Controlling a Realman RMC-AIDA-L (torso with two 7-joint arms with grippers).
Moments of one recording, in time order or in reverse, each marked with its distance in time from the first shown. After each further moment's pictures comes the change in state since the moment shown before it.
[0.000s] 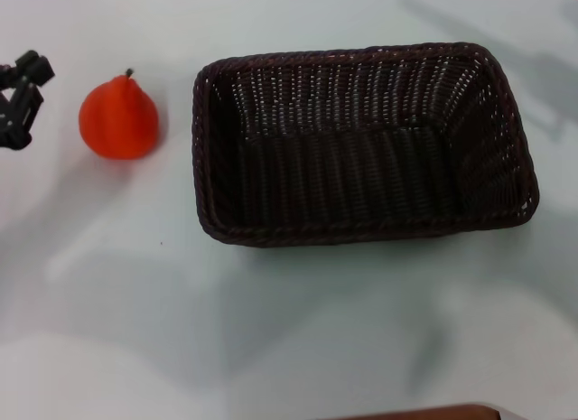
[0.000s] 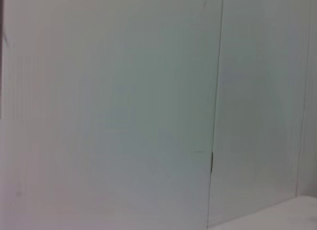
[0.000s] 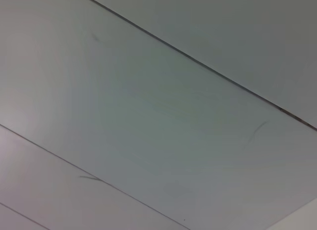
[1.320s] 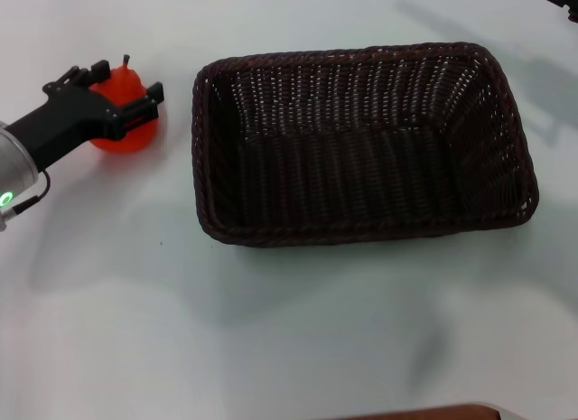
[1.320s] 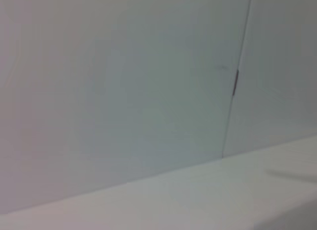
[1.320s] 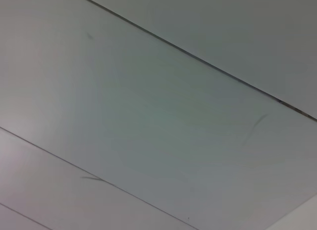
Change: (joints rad) left arm -0.193 -0.051 0.099 0.161 0.063 0.374 -0.023; right arm 0.025 -0.021 0.006 0.124 -0.001 -0.014 -0.059
